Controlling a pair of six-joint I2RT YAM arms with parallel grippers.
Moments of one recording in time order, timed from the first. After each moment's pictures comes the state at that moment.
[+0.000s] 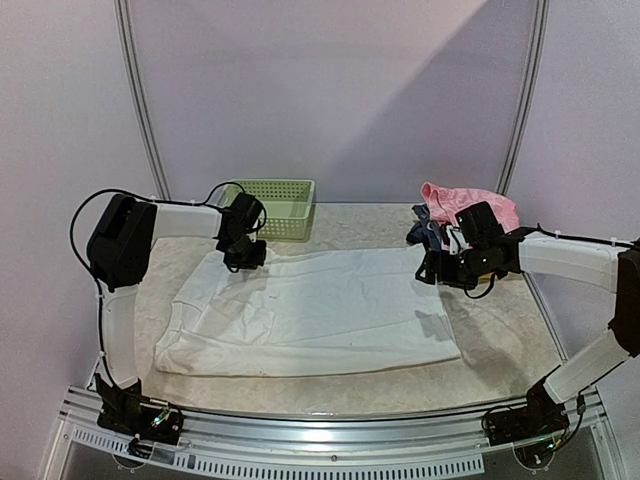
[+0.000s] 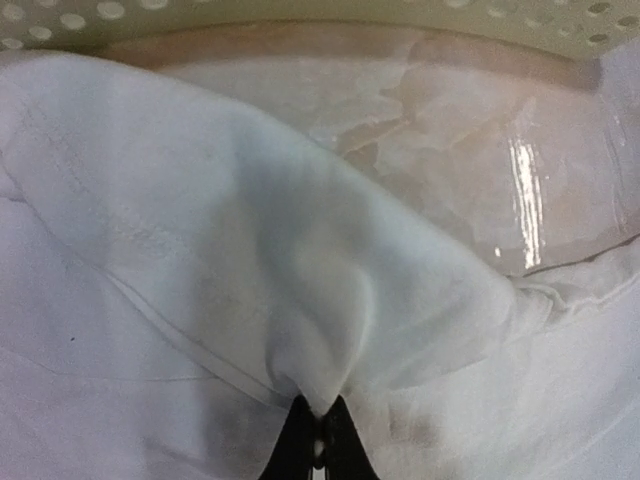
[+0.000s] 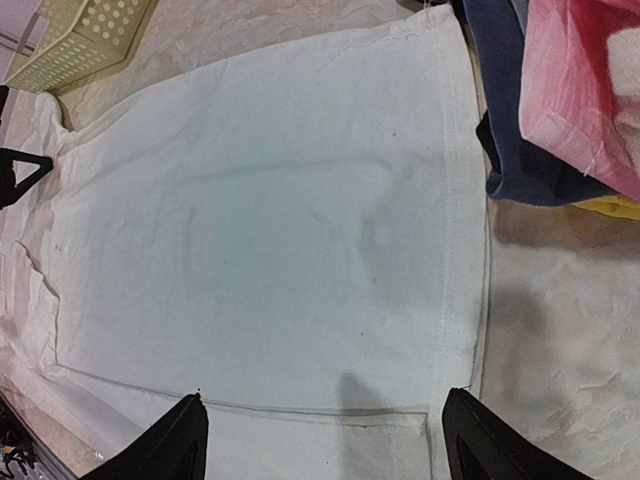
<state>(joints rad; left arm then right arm) -0.43 2.15 1.50 -0.48 -0.12 -0.34 0.44 1.47 0.92 -0.38 -0.13 0.48</state>
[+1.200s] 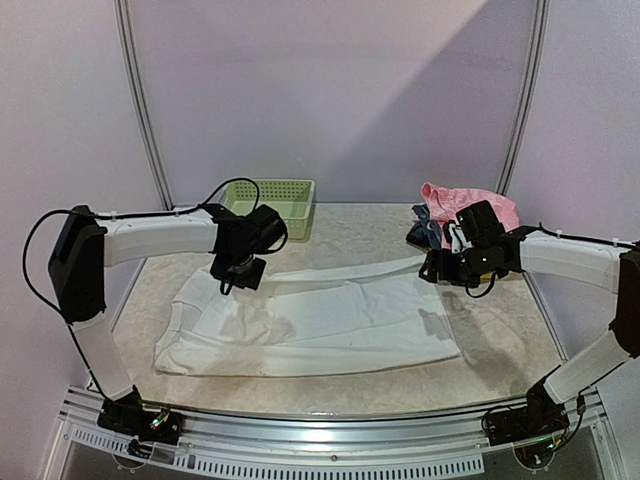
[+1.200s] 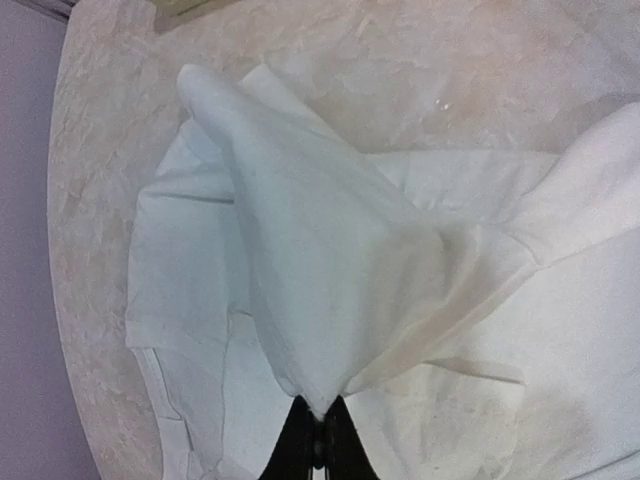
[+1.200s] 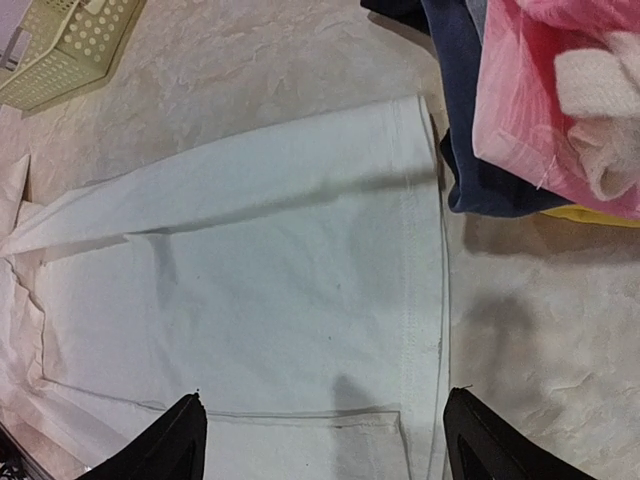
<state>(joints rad) -0.73 1.81 1.35 -0.89 -0.53 -0.49 0.44 1.46 0.93 -0.40 -0.07 0.48</state>
